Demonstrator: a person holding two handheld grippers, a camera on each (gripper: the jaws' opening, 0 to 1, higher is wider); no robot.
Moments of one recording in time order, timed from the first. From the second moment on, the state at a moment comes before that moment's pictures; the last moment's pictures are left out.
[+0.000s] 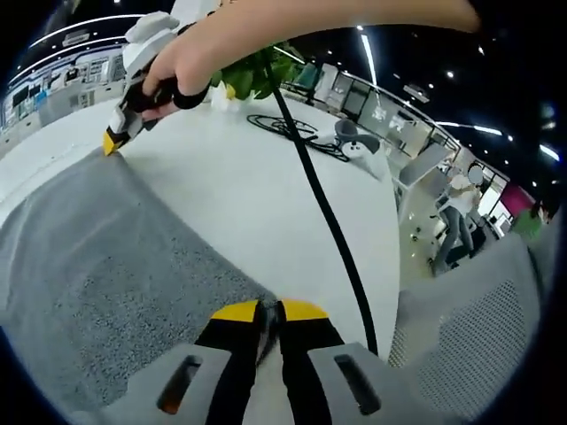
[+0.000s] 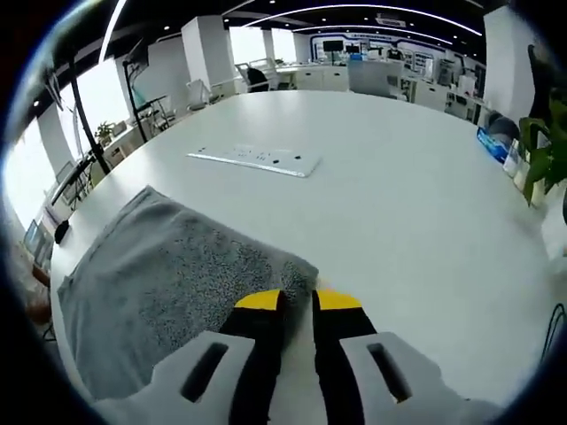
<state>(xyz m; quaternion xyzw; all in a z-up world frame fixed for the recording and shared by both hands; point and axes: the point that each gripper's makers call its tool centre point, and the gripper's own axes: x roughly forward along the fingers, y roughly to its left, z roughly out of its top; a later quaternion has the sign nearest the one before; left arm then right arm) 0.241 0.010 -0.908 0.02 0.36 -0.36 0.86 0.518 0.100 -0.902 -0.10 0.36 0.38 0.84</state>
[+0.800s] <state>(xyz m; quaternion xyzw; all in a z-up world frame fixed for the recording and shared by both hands) 0.237 0.003 -0.919 0.13 0.35 -0.36 0.86 0.516 0.103 -0.911 -0.07 0.38 0.40 0.83</state>
